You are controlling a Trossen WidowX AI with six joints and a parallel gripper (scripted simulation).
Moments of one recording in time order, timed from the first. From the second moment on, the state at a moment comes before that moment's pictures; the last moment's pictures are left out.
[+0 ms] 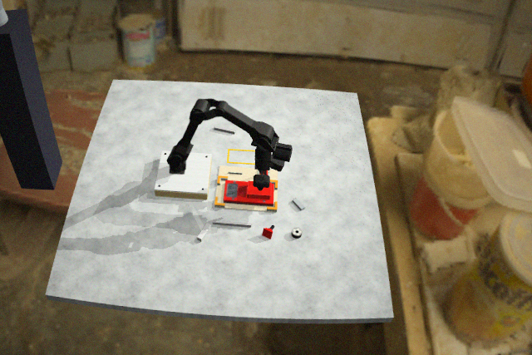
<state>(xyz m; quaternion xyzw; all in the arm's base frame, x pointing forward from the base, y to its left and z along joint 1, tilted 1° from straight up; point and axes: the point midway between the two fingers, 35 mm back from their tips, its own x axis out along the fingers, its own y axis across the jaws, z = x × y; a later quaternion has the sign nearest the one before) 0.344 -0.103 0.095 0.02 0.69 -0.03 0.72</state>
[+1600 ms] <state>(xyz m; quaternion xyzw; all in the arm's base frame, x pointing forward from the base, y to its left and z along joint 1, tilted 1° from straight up) 0.344 -0.104 0.066 0.02 0.69 -0.03 0.72</state>
